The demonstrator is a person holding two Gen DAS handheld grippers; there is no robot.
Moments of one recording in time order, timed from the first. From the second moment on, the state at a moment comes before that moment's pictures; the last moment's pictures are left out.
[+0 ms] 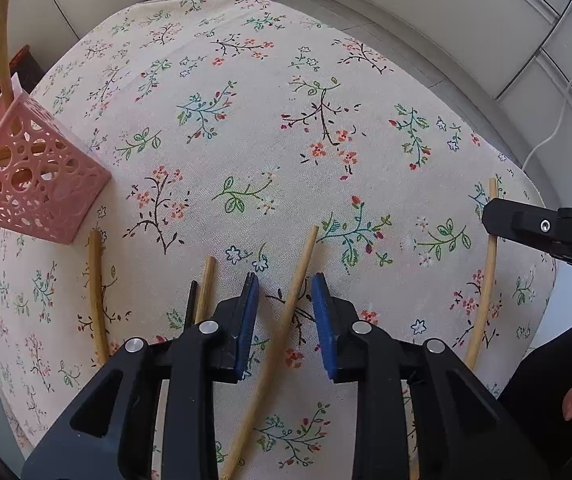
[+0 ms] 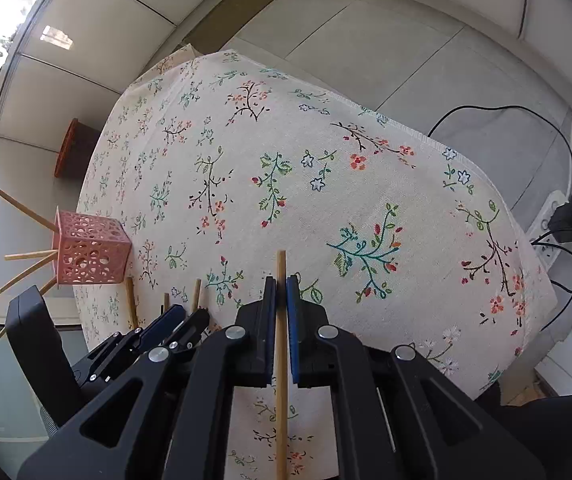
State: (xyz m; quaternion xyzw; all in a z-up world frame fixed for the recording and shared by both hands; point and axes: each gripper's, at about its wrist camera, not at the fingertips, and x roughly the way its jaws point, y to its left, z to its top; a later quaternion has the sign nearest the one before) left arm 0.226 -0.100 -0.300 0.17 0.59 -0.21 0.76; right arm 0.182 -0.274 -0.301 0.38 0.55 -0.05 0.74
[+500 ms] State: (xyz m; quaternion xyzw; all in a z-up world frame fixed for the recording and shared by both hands) left arm 0.155 -0.049 -0.173 0.09 0.46 -0.24 0.85; right arm 0.149 -0.237 -0.216 0.32 0.49 0.03 0.81
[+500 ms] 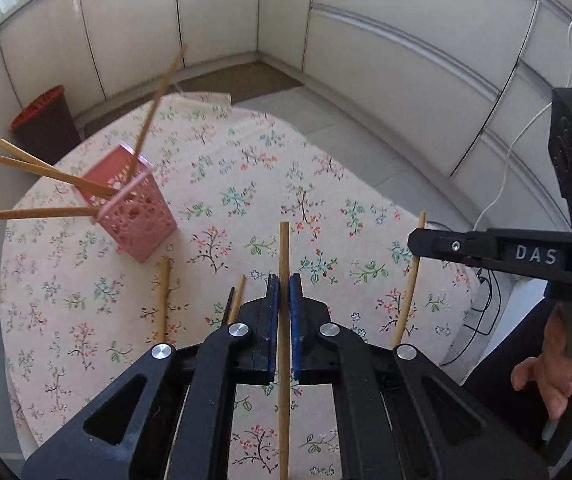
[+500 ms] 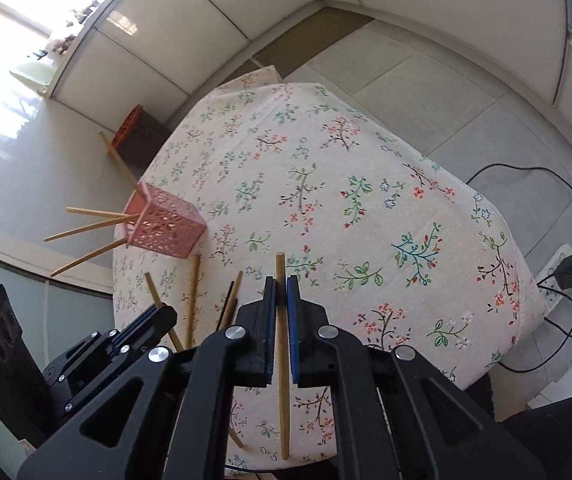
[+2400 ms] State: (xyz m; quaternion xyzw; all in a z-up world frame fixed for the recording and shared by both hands) left arm 0.244 0.050 -0.053 -0.09 0.27 -0.05 0.96; right arm 0.260 -0.185 -0.035 0.24 0.30 0.11 0.92
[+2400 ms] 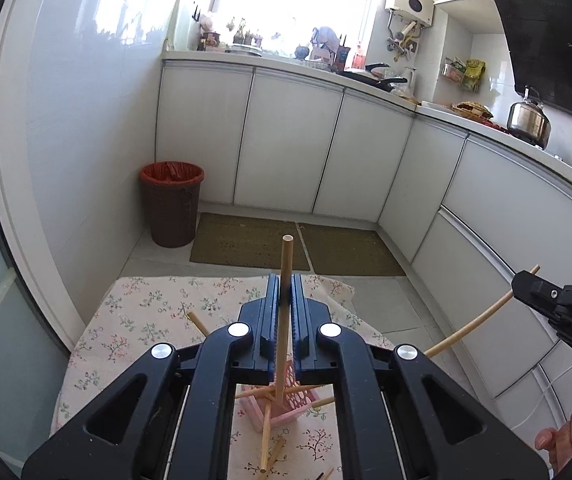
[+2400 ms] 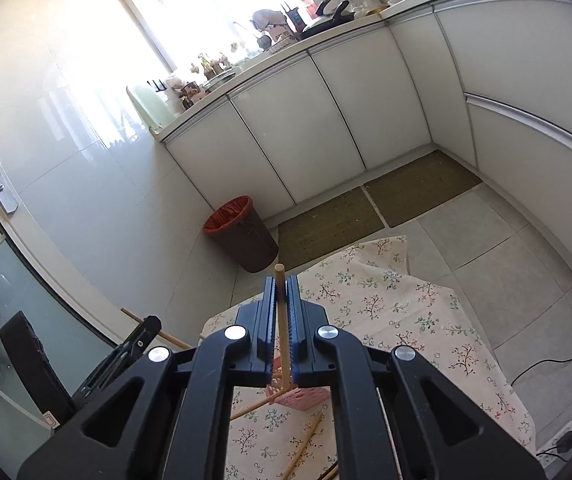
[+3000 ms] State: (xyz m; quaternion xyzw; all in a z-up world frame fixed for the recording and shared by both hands) left arm 0.224 0.100 -0.030 -0.18 0.22 -0.04 0.96; right arm 0.300 -0.132 -0.049 0.18 0.30 0.09 0.93
